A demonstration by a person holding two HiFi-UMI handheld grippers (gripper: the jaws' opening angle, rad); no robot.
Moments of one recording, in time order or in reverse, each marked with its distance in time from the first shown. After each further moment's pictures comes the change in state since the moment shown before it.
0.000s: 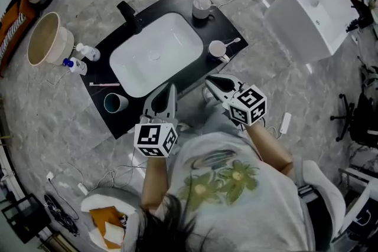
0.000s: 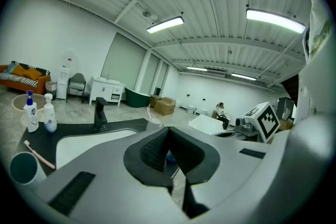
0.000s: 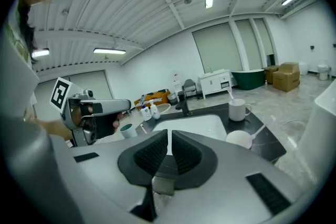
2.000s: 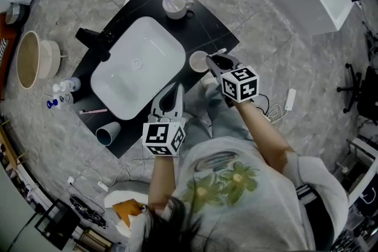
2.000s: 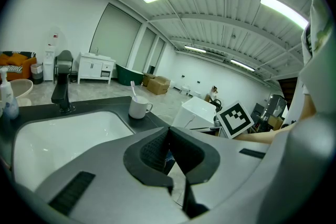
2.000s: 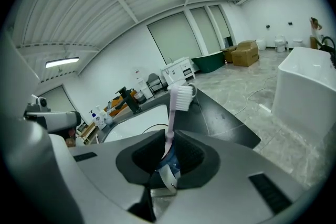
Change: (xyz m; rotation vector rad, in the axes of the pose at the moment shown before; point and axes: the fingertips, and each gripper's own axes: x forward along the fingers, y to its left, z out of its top) left arm 0.204 -0.030 -0.051 -0.043 0.254 -0.088; right arm 0.047 -0.258 -0.041 0.328 0.067 -0.297
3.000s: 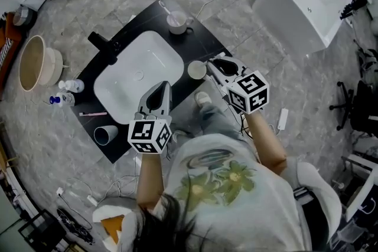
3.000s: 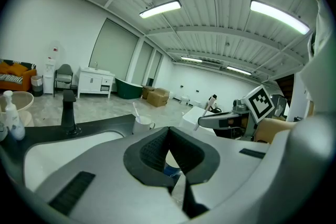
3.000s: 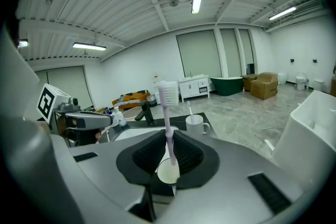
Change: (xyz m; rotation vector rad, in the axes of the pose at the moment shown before) left arm -0.056 -0.001 0.055 0.061 -0.129 0.004; right arm -0.095 0.076 0.087 -0.303 -0.109 0.076
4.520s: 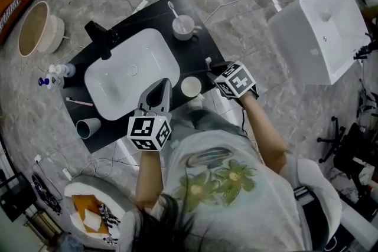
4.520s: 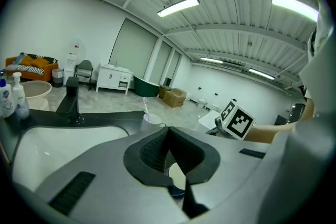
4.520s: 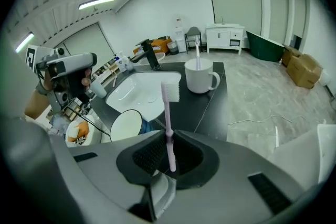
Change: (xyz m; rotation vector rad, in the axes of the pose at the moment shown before) left arm 0.096 0.017 -0.002 -0.122 -0.010 0.196; right arm 0.099 -0.103 -0.098 -0.191 0.622 0.259
